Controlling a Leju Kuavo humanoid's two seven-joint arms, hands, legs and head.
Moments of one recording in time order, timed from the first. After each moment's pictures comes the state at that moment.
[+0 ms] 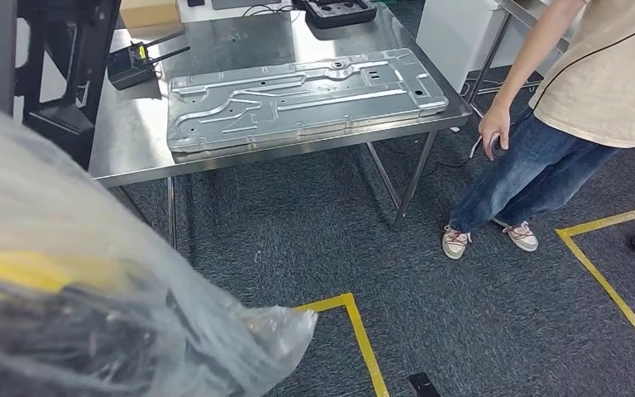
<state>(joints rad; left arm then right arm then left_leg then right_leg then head) -0.09 0.57 -0.28 -1.96 -0.43 0.46 0.23 -0.25 -0.11 0.62 -0.29 -0.21 -0.22 -0.06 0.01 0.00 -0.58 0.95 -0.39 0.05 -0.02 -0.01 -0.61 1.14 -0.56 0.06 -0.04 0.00</state>
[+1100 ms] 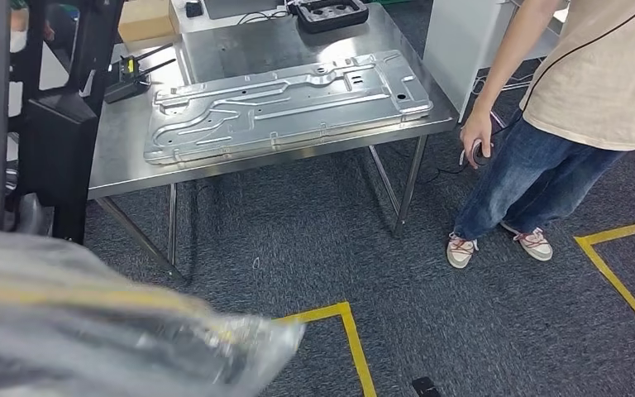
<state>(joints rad) -0.14 0.58 -0.29 -1.96 -0.39 0.44 0.23 -0.24 -0.09 0.63 -0.29 -0.21 -0.19 -0.08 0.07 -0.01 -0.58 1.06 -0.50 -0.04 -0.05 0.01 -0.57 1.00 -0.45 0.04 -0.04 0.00</state>
